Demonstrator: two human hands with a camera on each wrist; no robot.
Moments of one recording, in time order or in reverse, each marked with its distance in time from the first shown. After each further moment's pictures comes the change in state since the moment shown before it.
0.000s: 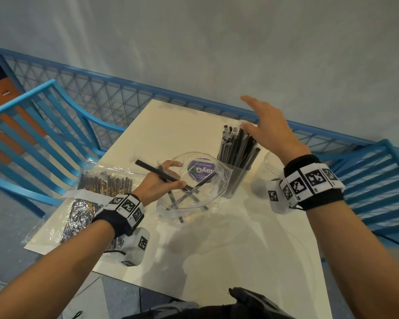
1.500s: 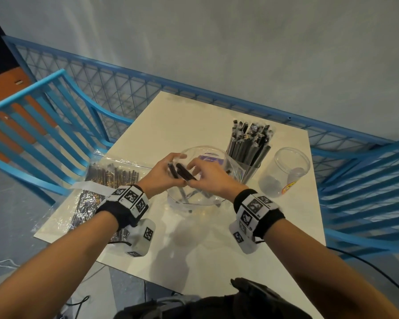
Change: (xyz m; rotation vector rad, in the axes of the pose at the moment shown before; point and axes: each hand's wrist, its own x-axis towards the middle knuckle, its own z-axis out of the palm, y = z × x) left_hand 0.009 -0.007 -0.007 -0.125 -0.040 -0.021; right_hand -0.042 -0.056 0.138 0.315 -0.542 -0.037
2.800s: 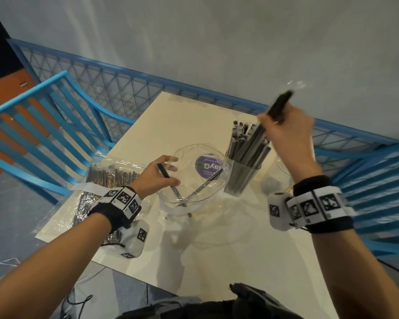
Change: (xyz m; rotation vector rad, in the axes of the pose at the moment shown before) left_hand 0.002 -0.007 -0.016 0.131 0.065 -0.082; right_hand -0.046 0.010 -0.131 0.101 0.876 0.049
